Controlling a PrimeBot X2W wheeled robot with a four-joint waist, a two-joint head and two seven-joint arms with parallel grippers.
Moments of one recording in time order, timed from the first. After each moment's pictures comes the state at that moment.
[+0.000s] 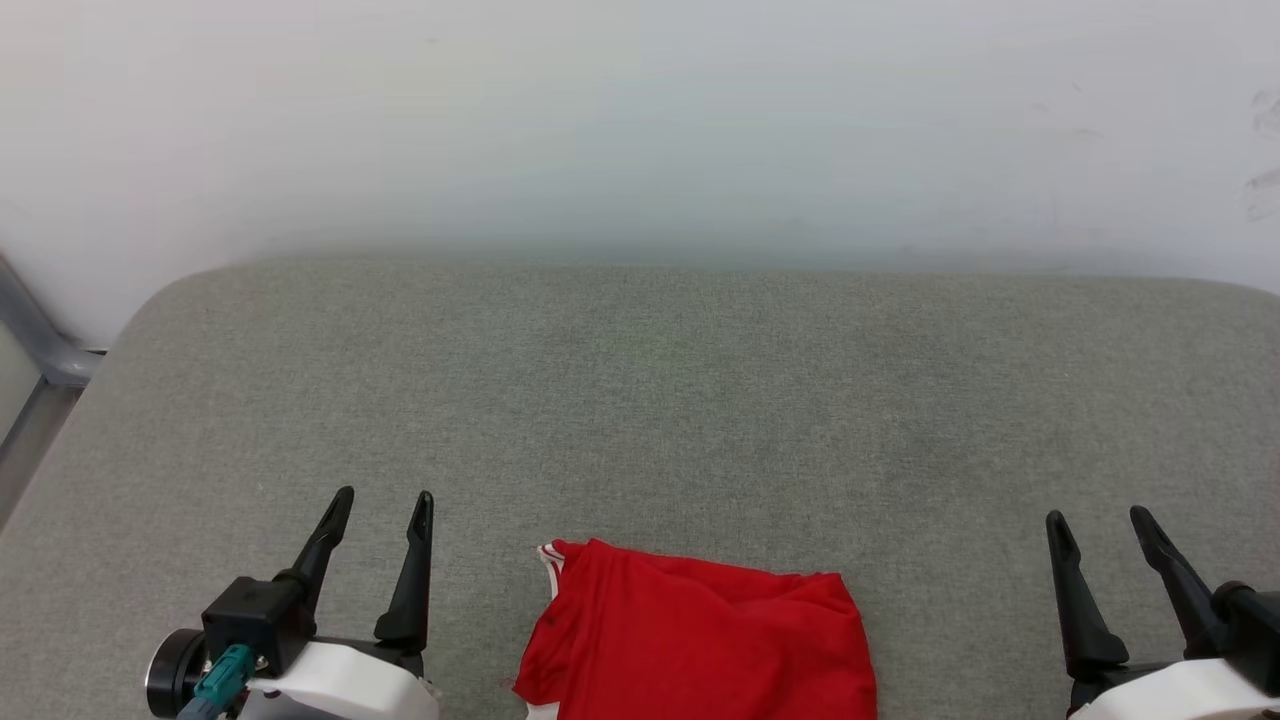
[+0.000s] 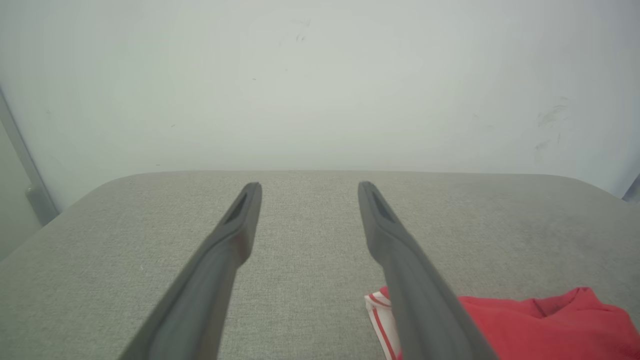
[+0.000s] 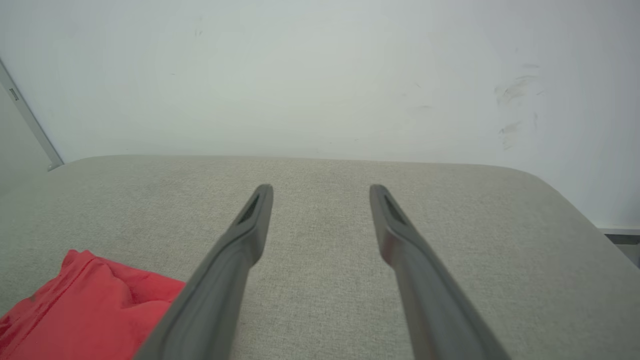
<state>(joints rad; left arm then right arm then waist) -0.01 0.38 -0.33 0.03 -0.48 0.13 -0.26 0.18 -0.05 -0.10 -0.23 0.13 0.13 0.07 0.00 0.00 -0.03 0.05</state>
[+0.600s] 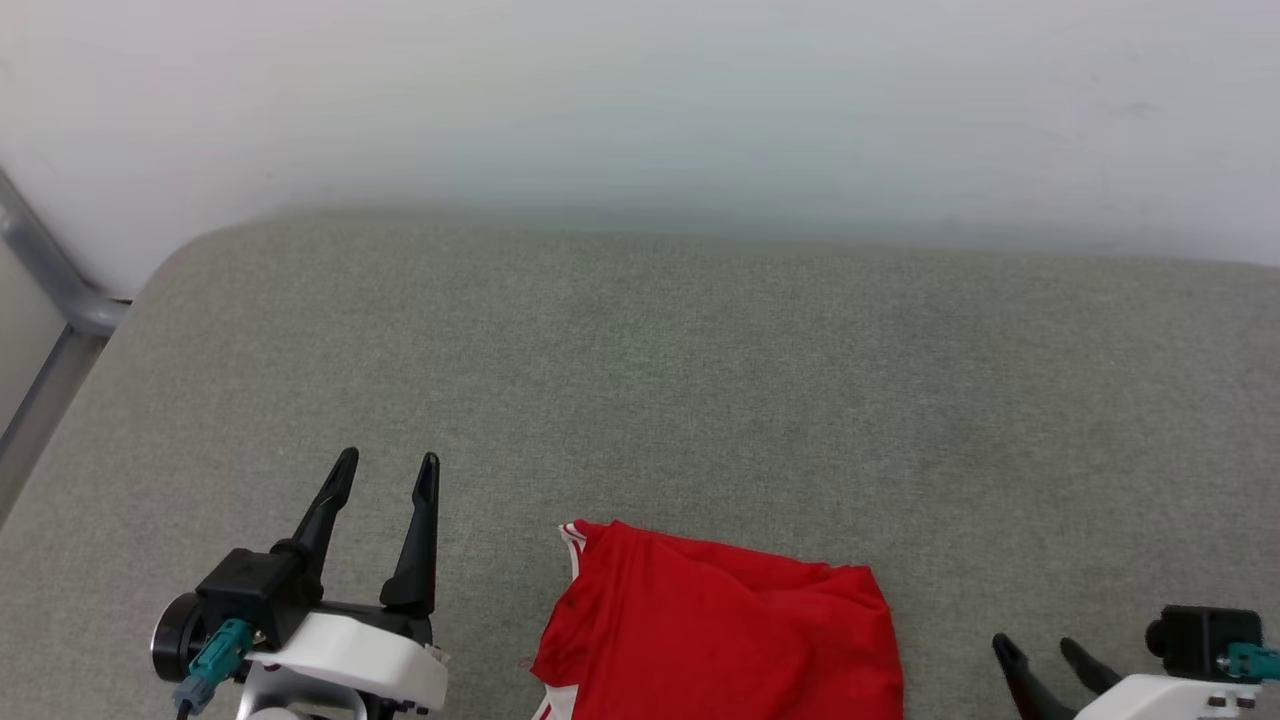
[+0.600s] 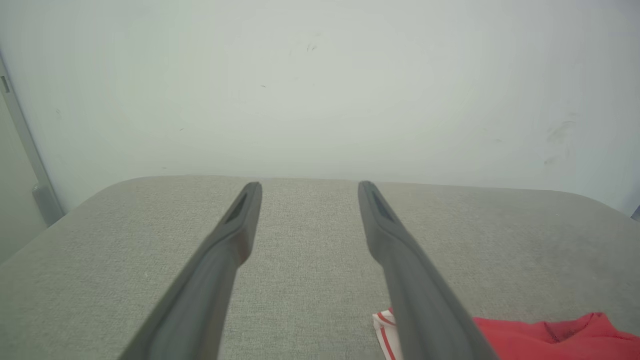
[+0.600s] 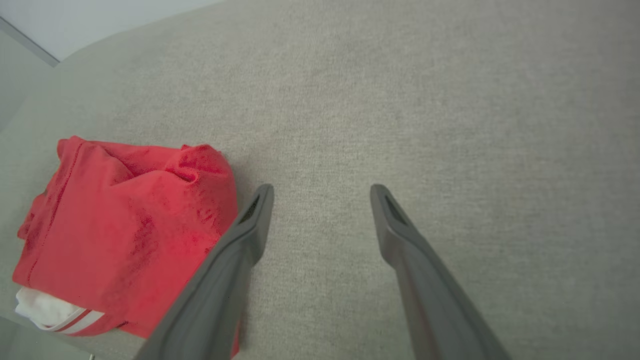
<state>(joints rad) -0.03 0.34 -0.29 0.01 -0.46 0.10 -0.26 0.20 -0.05 -0.13 -0.12 0.32 0.13 0.41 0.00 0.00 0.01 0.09</state>
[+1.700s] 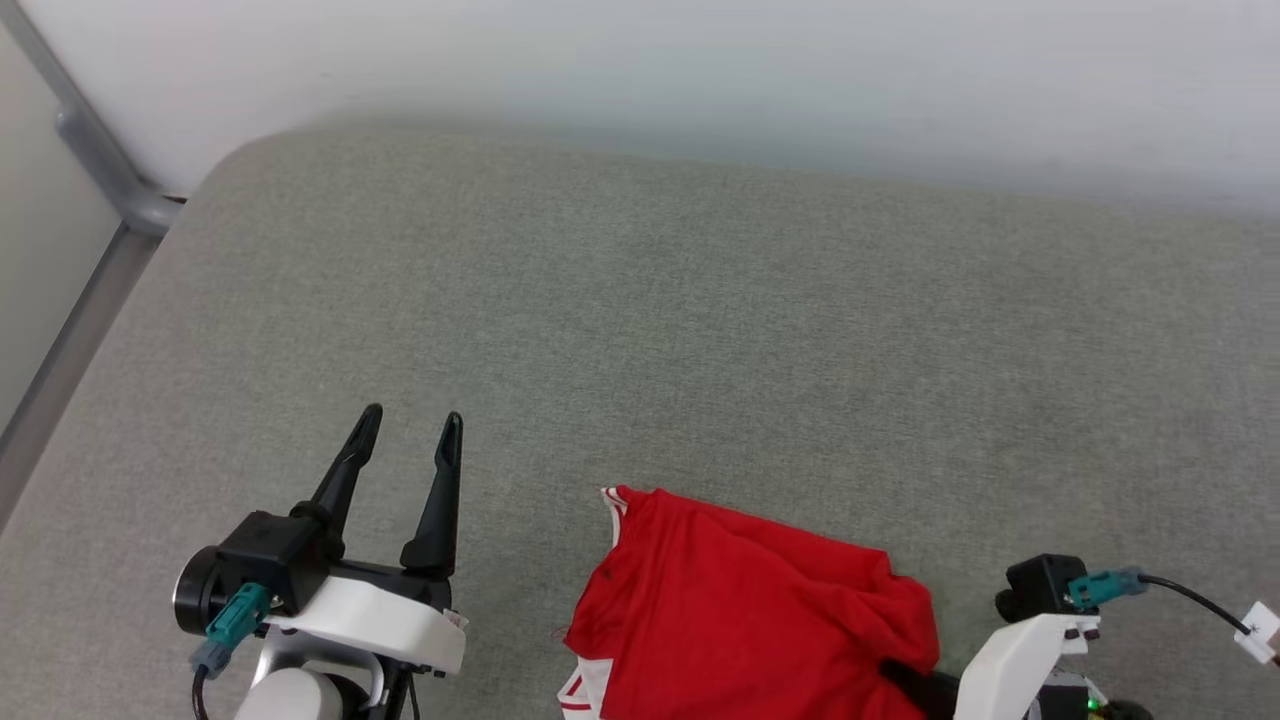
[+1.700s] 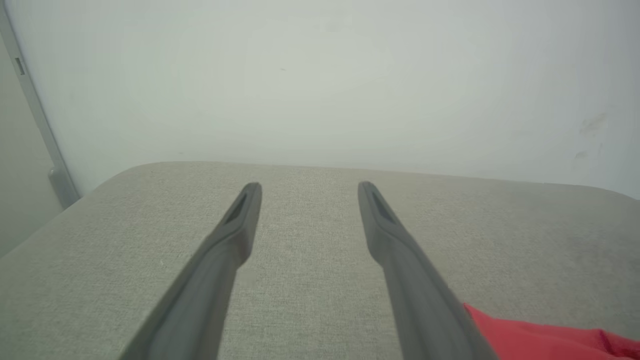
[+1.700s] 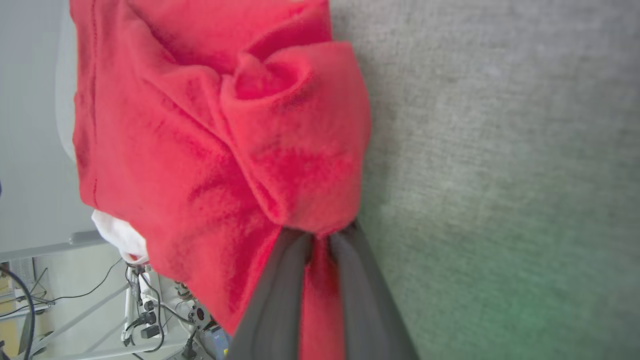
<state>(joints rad) -0.11 0.24 -0.22 0.06 -0.36 -0.02 -0.26 0.04 -0.05 0.03 0.10 0.56 0.13 0.74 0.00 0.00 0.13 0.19</state>
